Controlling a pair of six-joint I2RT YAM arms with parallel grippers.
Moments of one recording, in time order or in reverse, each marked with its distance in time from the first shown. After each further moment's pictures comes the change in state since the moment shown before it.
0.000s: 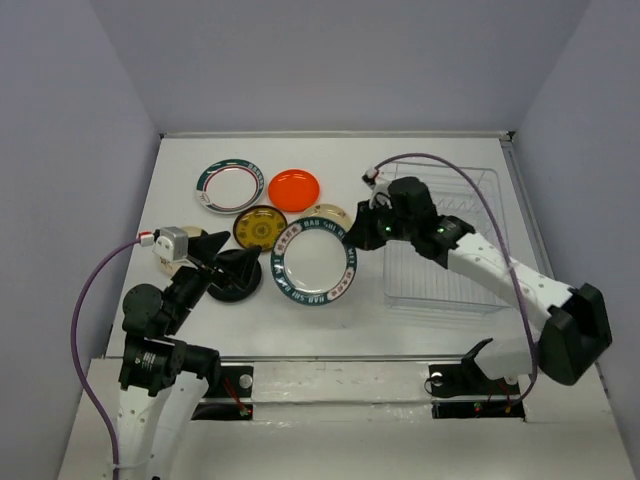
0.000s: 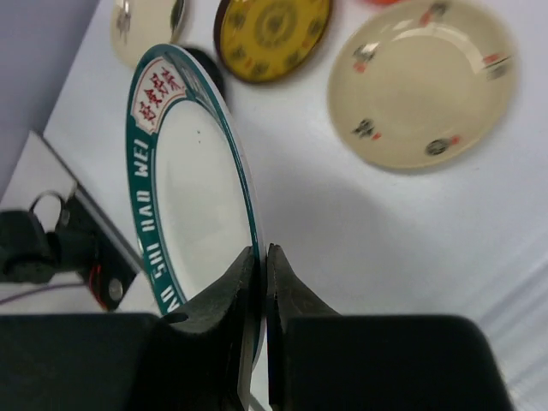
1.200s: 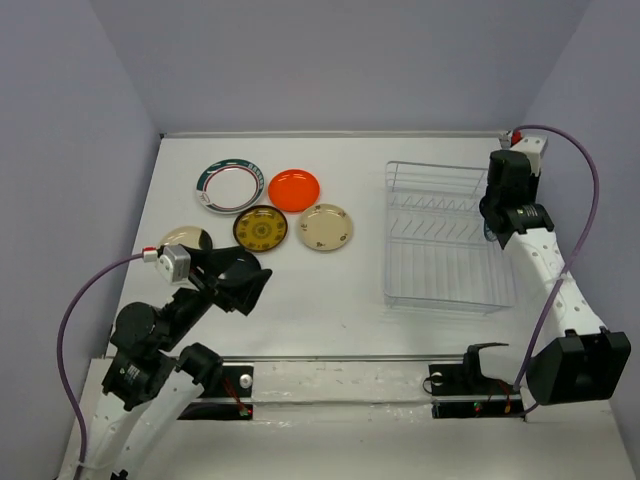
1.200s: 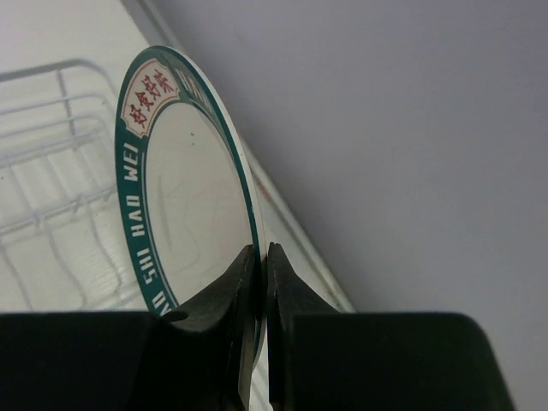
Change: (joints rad) left arm -0.327 -0.100 0.014 -0.054 -0.142 0.016; right arm -0.611 -0.227 0.089 -0.179 1.172 -0.437
